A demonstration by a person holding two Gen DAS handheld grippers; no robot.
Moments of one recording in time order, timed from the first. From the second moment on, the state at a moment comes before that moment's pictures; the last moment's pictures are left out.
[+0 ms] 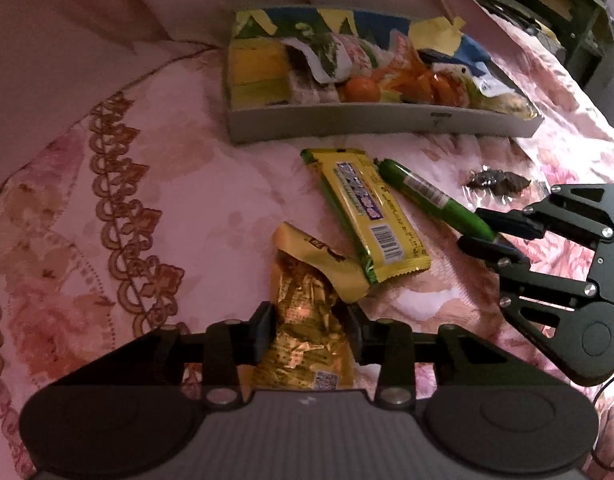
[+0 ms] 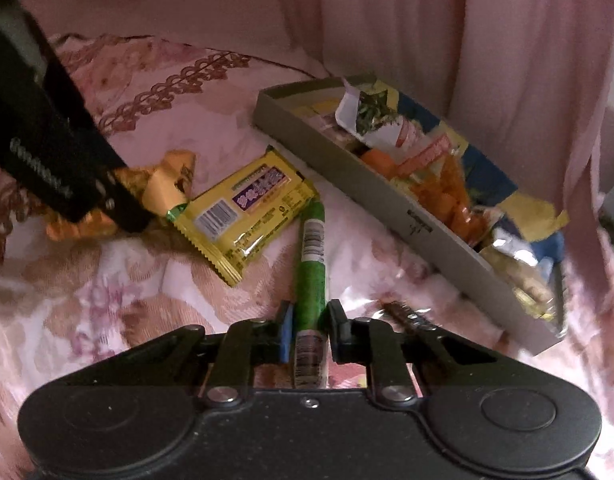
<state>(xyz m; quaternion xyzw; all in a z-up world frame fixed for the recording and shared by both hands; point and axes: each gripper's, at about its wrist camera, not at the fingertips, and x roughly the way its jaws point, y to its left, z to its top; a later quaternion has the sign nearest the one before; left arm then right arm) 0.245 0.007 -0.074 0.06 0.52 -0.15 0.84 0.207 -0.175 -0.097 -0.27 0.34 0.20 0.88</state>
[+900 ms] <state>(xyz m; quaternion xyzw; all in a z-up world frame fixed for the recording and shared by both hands) 0.246 0.025 -0.047 -0.03 0.45 -0.12 0.88 0.210 -0.181 -0.097 -0.30 0.31 0.17 0.88</state>
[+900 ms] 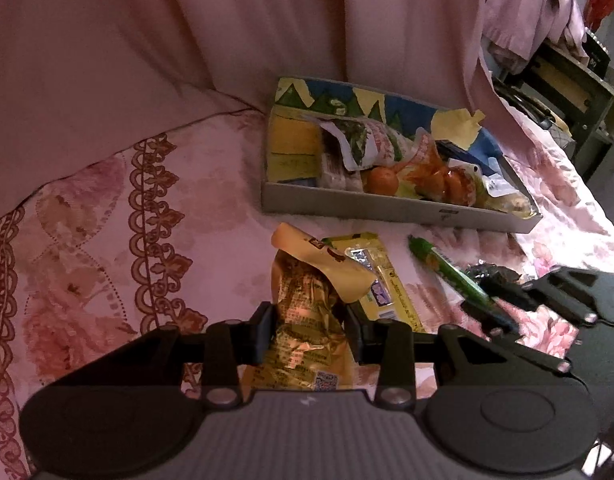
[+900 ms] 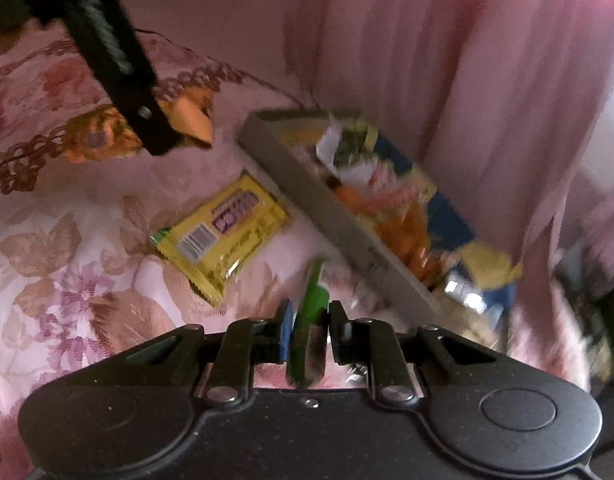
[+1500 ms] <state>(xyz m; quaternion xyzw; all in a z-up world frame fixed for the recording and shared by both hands) 0.254 0.021 -0.040 -0.05 0.41 -0.13 0.90 0.220 -0.155 -0.119 -0.43 0.23 0.15 0.86</state>
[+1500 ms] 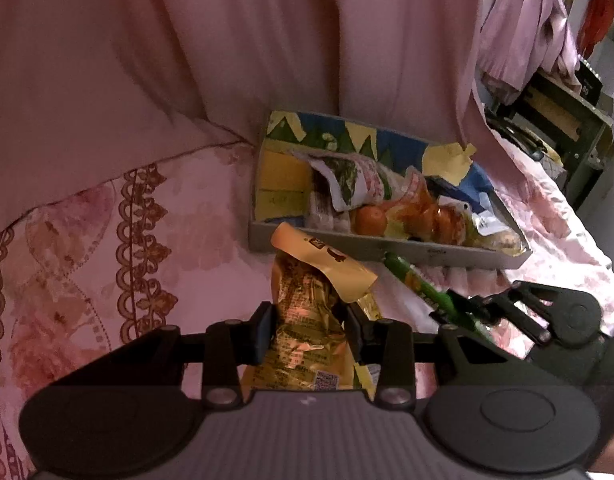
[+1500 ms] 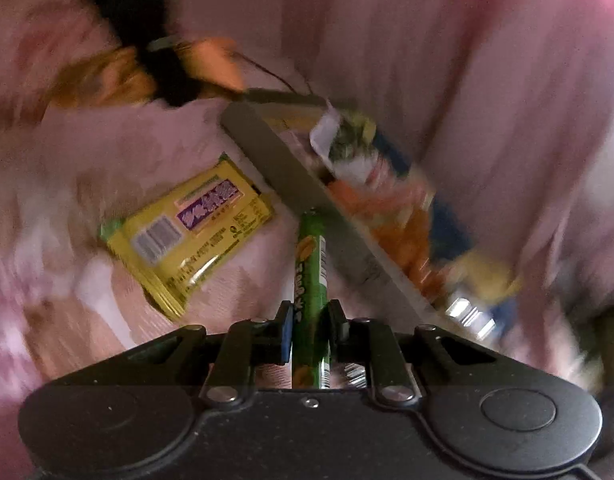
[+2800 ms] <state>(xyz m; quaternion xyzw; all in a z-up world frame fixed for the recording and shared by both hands) 0.388 -0.009 -0.065 -0.07 0.30 -0.07 0.95 0.317 -0.190 -0.090 -0.28 0.18 0.11 0.94</state>
